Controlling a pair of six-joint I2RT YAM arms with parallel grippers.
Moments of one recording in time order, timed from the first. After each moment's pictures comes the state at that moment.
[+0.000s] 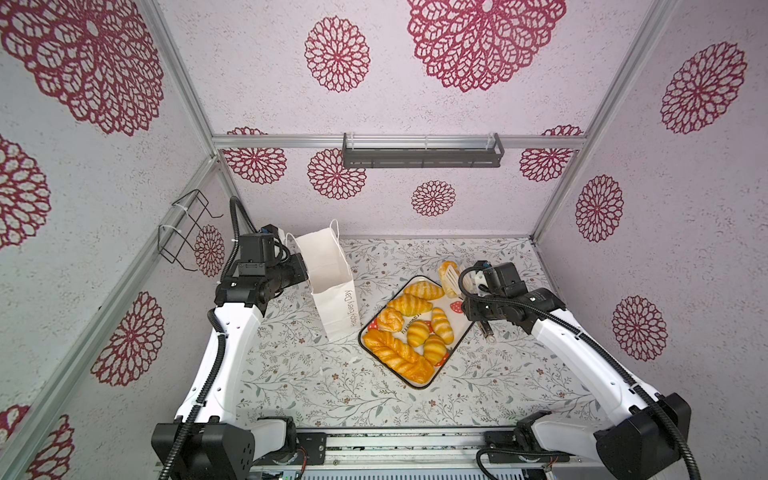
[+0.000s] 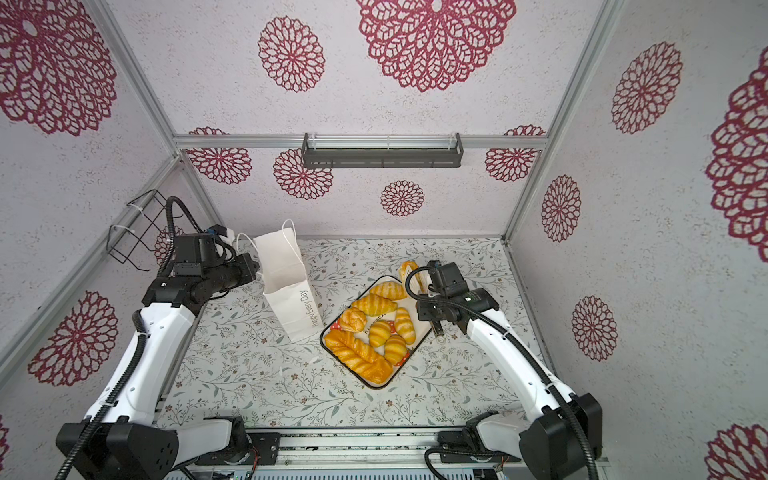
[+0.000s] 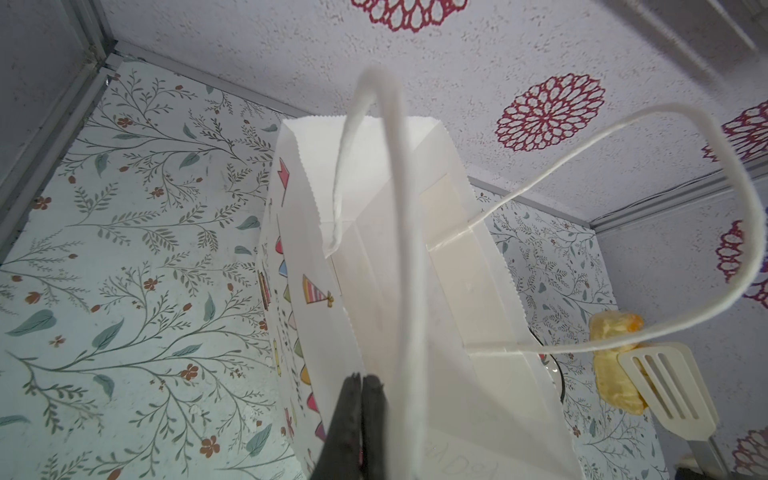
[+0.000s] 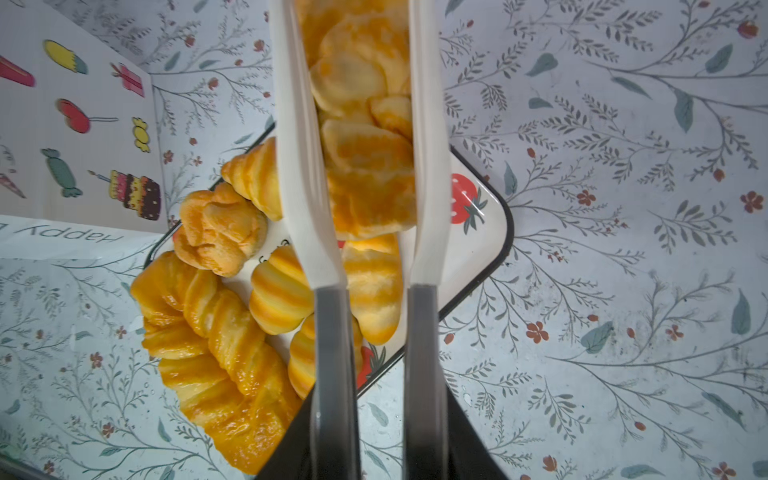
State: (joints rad) left arm -0.01 1.27 1.33 -0.72 0.20 -0.36; right arm 0.44 1.24 1.15 -0.83 -0.03 0.31
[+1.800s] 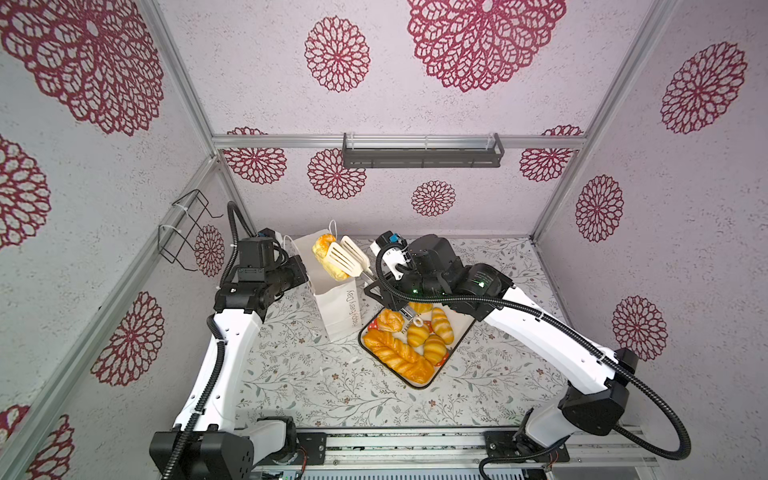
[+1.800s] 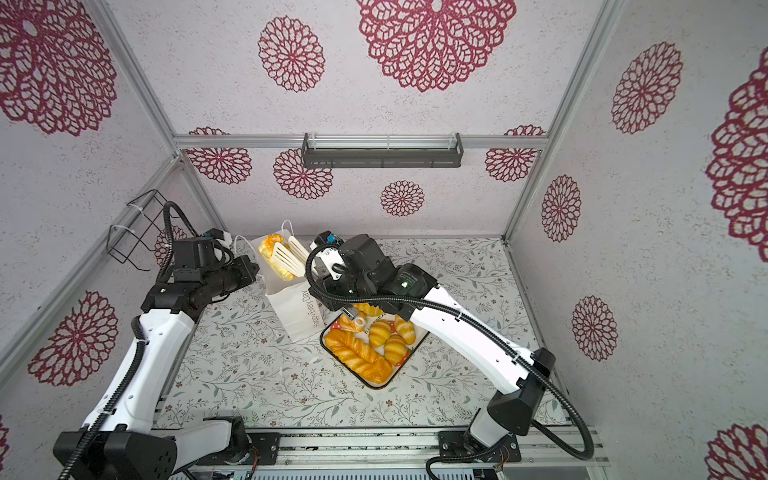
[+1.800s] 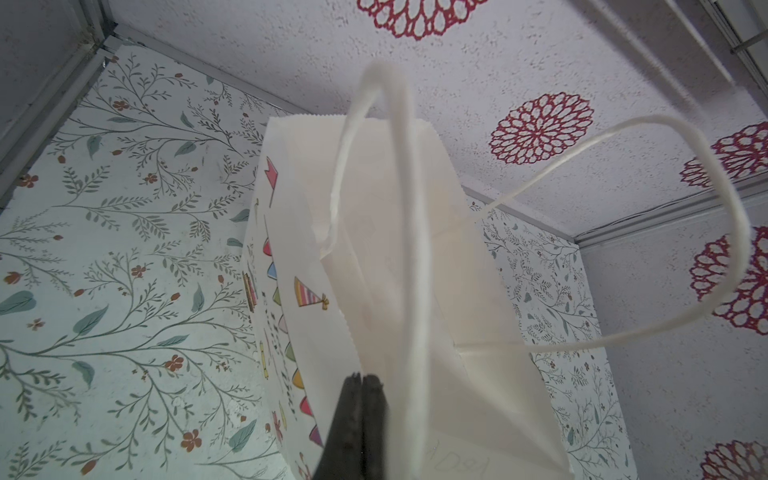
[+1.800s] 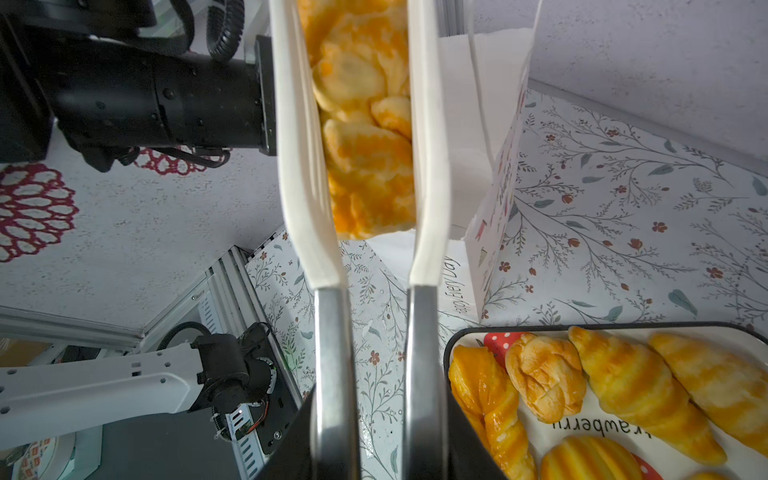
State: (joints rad) left arm -0.01 1.23 1.28 -0.69 0.20 -0.44; right arm 0.96 1.59 1.81 -0.76 -0.20 0.30
